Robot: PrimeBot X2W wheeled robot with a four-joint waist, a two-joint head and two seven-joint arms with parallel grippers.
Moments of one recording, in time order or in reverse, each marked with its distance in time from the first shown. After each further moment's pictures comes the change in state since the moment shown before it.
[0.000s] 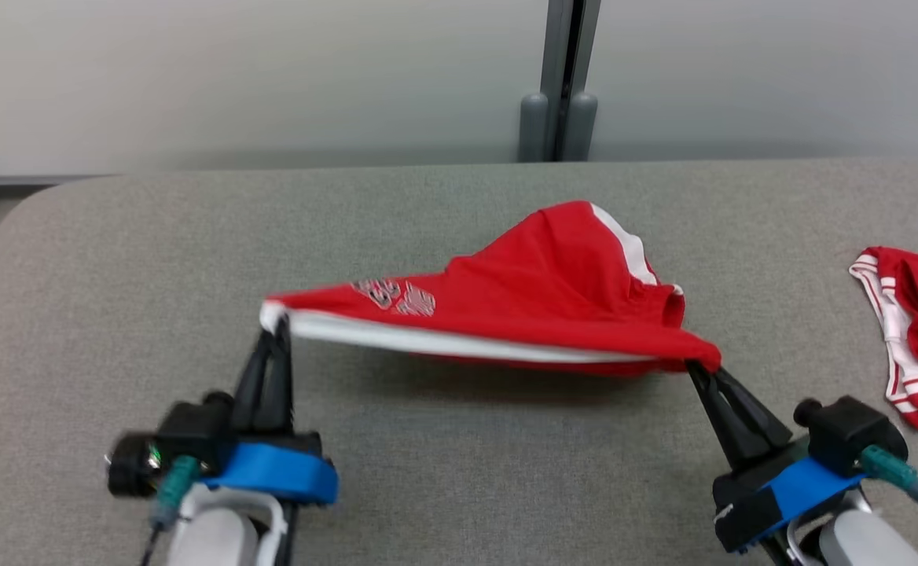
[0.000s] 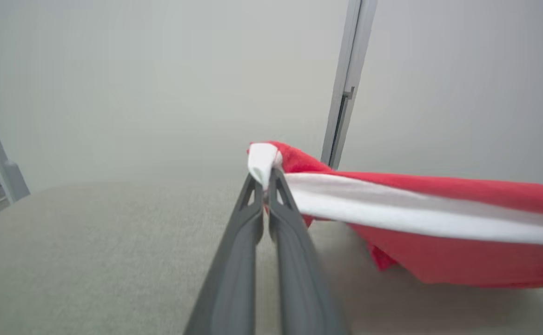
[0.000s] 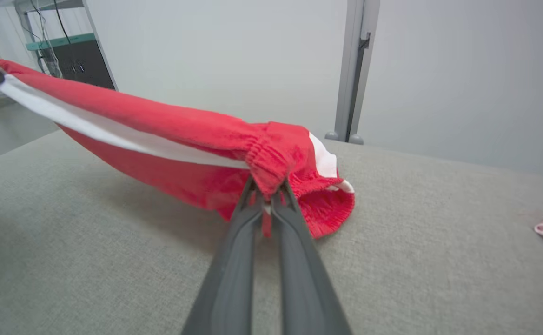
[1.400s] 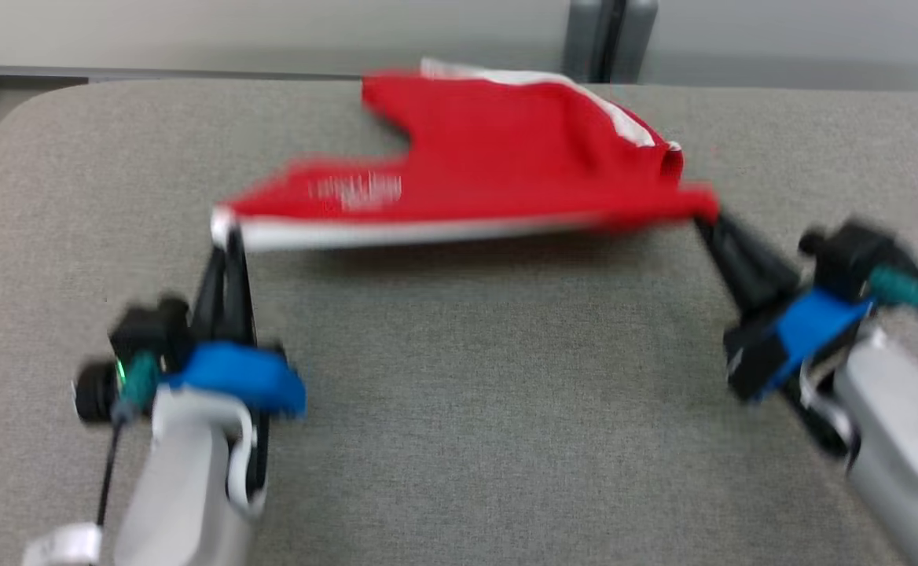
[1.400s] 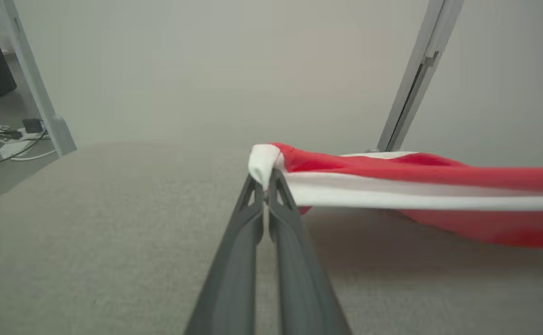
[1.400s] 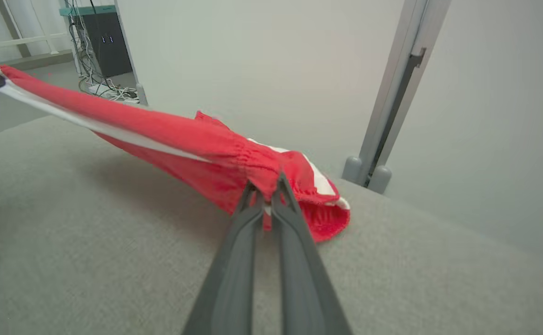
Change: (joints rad) left arm -0.286 -0.002 0.112 0.223 -0.002 -0.022 0.001; right arm -0.487 -0.148 0.271 0.217 0.180 0.001 0.001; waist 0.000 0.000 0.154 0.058
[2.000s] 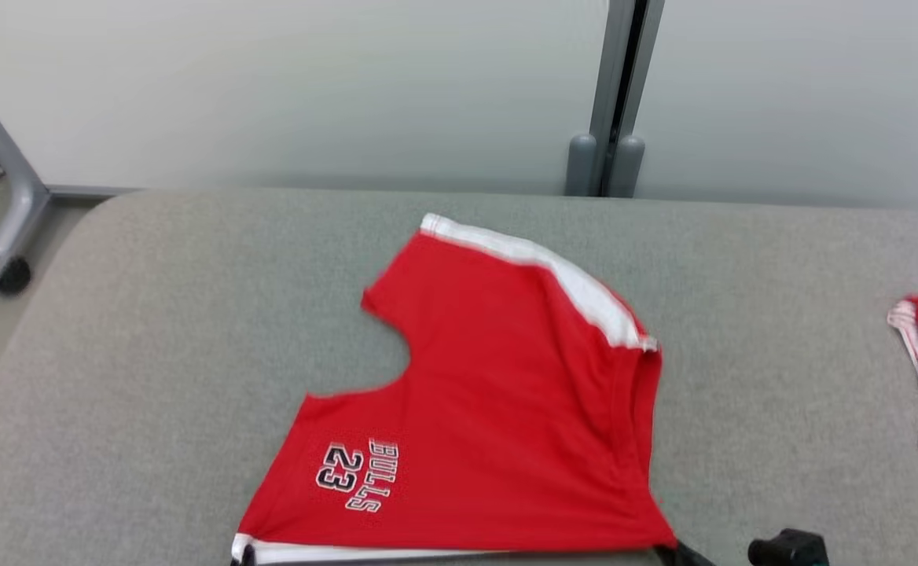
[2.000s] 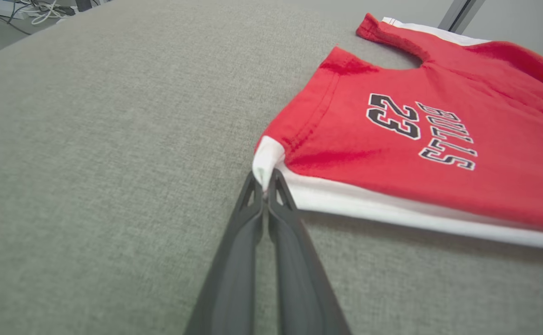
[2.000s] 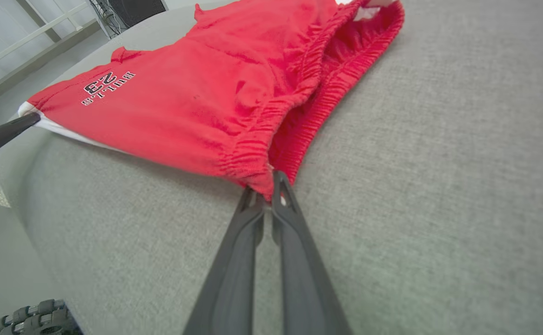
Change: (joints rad) left arm 0.524 -0.015 -0.015 0.005 -0.096 0.056 0.000; right arm 0.565 0.061 0.024 -0.060 0.095 0.001 0.000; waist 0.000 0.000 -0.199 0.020
